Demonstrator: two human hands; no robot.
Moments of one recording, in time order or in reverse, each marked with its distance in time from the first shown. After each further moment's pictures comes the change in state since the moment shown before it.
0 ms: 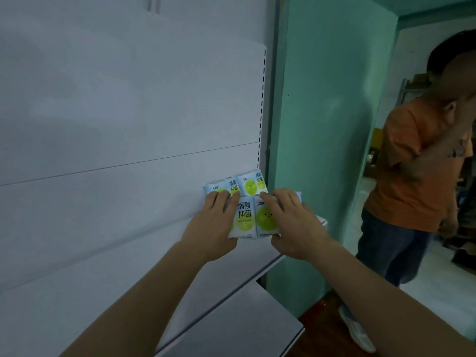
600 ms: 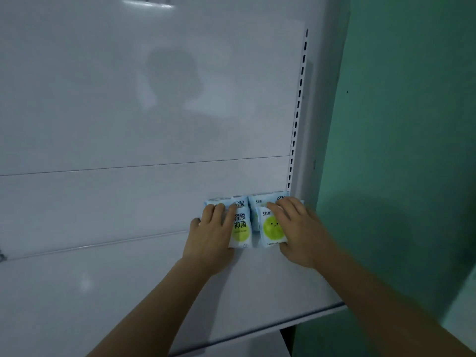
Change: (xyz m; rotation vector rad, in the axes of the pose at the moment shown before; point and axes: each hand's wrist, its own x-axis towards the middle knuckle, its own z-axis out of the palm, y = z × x) left_hand 0.097 0.021 0.084 0.306 -0.127 -0.533; right_hand 0.148 0.132 0.118 0.213 0.039 -0.428
